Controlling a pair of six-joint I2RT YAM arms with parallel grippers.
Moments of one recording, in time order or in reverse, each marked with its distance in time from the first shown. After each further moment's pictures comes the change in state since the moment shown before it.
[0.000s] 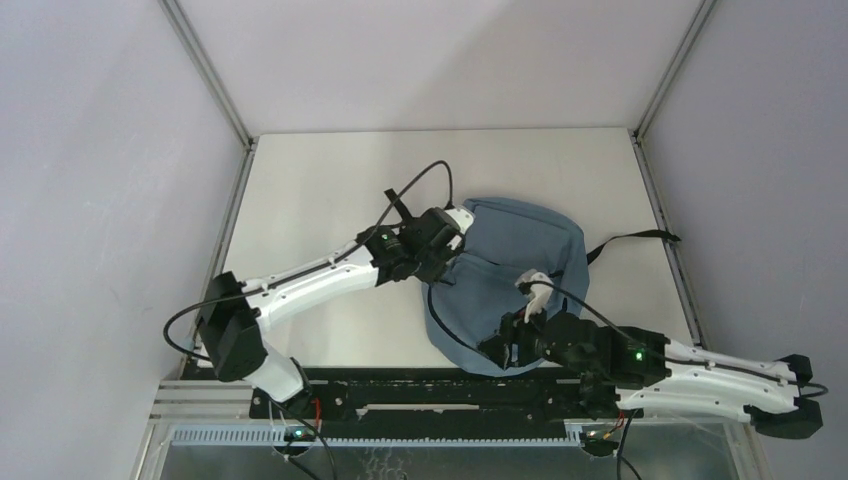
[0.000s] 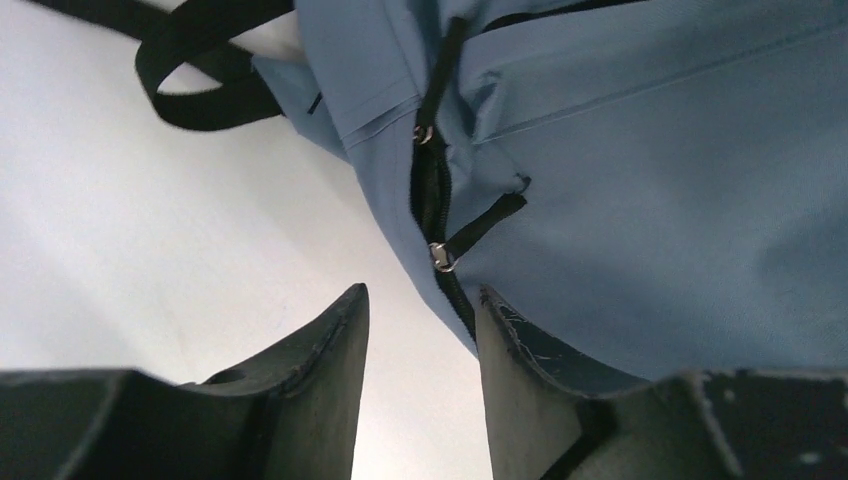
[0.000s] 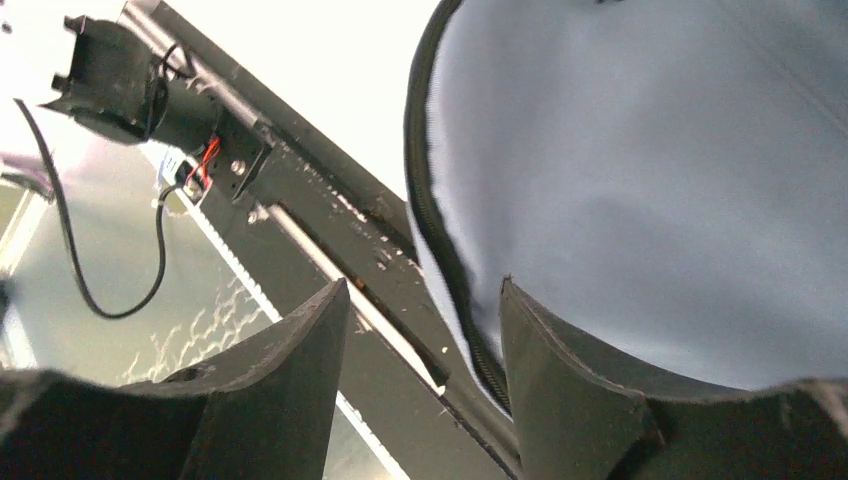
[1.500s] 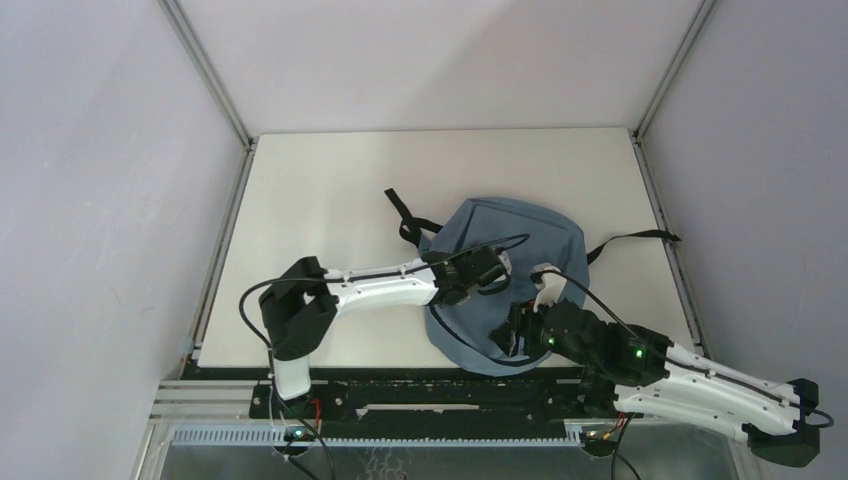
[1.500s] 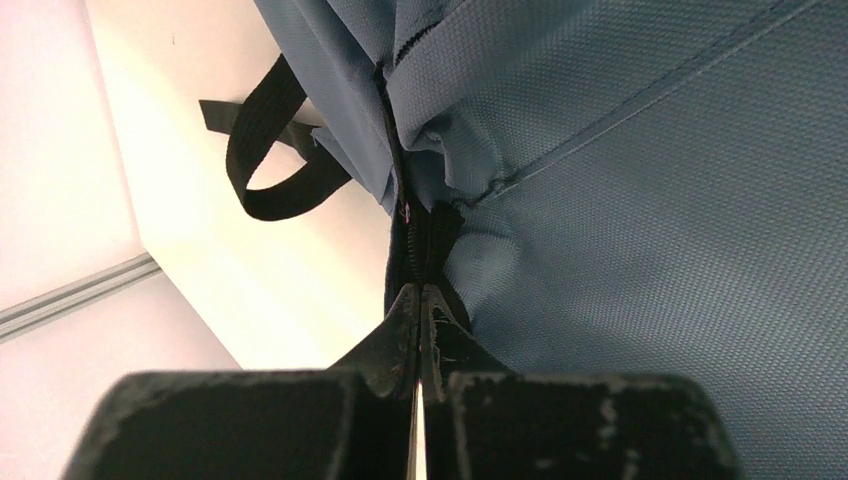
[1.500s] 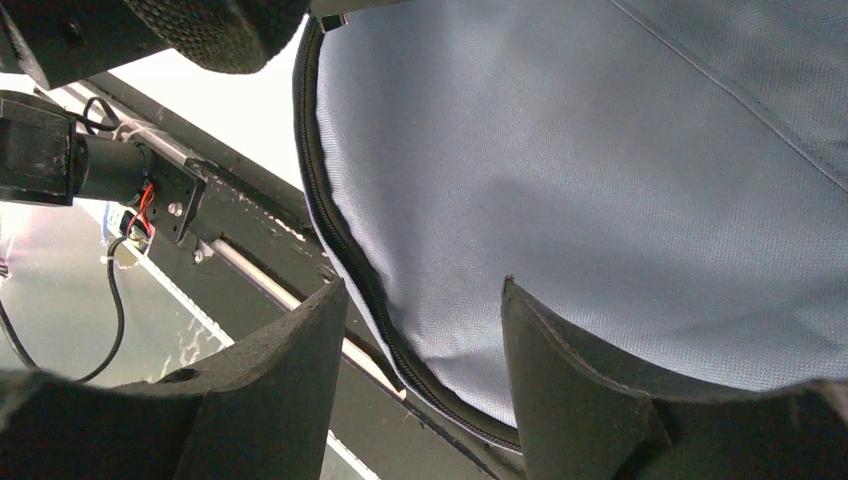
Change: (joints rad) left arm -0.159 0.314 0.054 0.088 -0.356 0.466; right arm -0.187 -0.037 -0.007 -0.111 -0.031 0.057
